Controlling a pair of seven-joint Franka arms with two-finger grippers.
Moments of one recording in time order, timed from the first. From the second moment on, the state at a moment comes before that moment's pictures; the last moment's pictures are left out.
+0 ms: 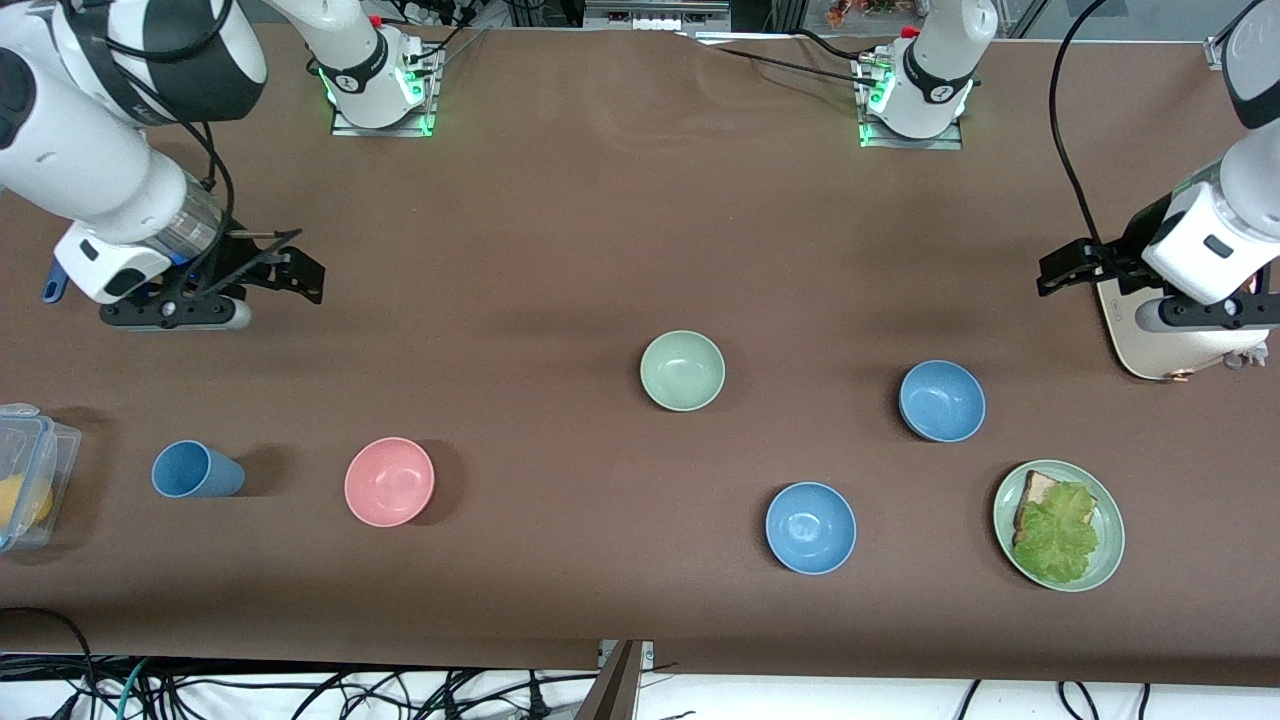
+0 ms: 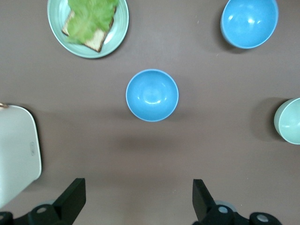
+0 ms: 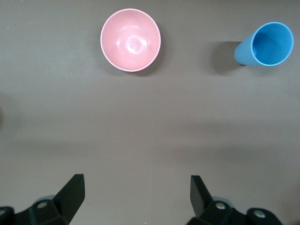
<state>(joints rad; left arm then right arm) 0.01 0.11 -0.04 -1.62 -0.04 1.61 -0.10 0.15 0.06 0.02 -1.77 0.00 1.82 0.15</state>
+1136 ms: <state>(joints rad) 0.11 0.66 -0.05 -1.64 -0.12 2.06 0.40 0.14 0.06 -0.02 -1.64 -0.03 1.71 0.10</state>
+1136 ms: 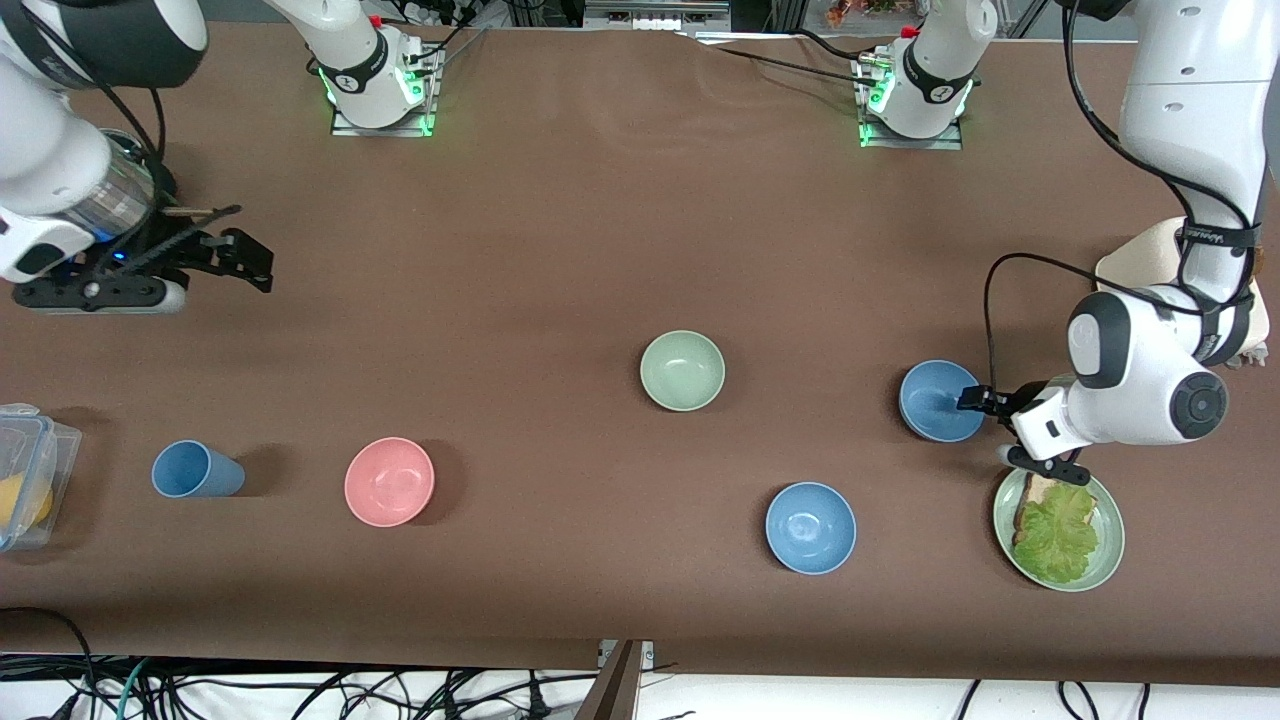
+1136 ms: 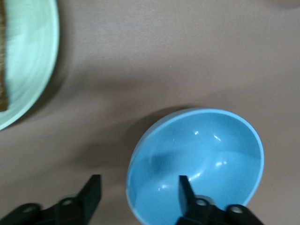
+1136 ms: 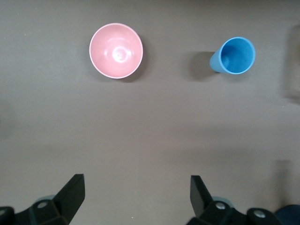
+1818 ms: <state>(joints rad) 0.11 0.69 -0.04 -1.58 -0.12 2.02 0.45 0.14 0.08 -0.03 -1.63 -0.03 1.69 0.03</state>
